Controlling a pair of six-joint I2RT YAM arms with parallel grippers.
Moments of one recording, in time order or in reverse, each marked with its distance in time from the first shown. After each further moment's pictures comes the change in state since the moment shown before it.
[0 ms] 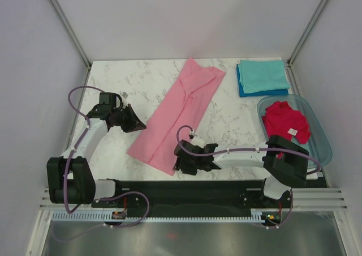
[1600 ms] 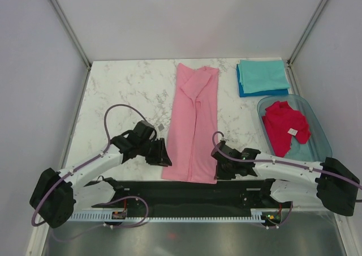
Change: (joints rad) left arm -0.572 -0.223 -0.262 0.060 -0.089 -0.211; right arm -0.151 -0.474 -0.346 -0.276 -0.072 -0.257
